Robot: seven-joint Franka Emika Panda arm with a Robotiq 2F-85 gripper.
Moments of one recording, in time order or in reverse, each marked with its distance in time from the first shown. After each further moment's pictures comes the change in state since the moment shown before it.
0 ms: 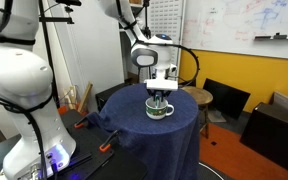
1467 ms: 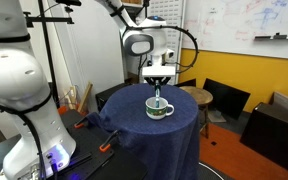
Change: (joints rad) arm -0.220 -0.241 0.205 -0.123 -0.229 0.048 0.182
